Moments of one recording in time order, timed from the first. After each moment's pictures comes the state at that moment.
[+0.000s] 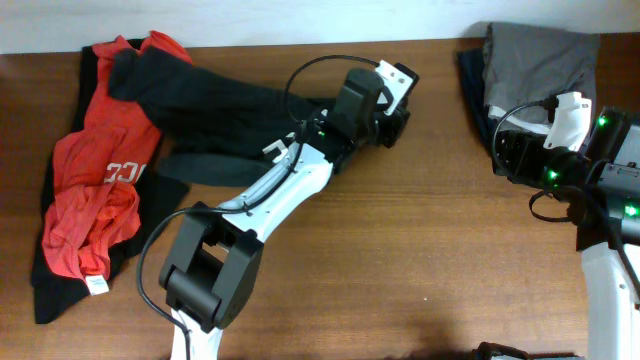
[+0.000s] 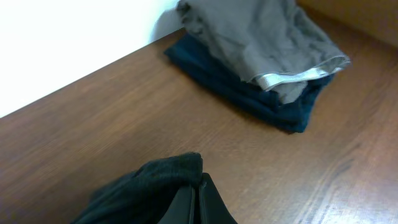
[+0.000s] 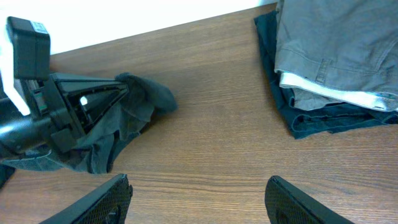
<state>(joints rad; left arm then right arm) -0.65 2.08 1.64 -0.05 0.18 0.00 -0.28 1.19 1.22 -0.78 -0.41 0.02</state>
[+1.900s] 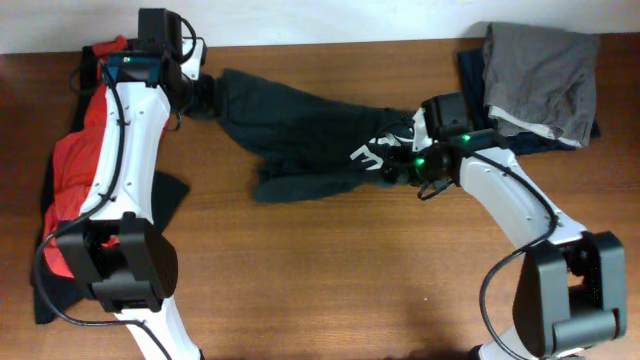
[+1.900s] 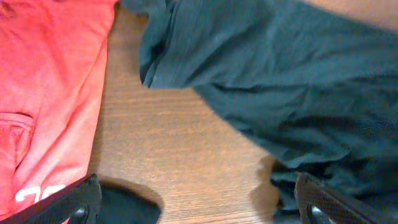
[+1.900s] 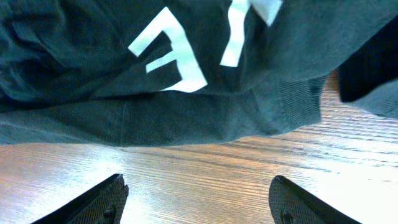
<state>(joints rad) -0.02 2.03 1.97 -1.06 0.01 0.06 0.18 1.74 1.23 -0.70 -0.25 0.31</state>
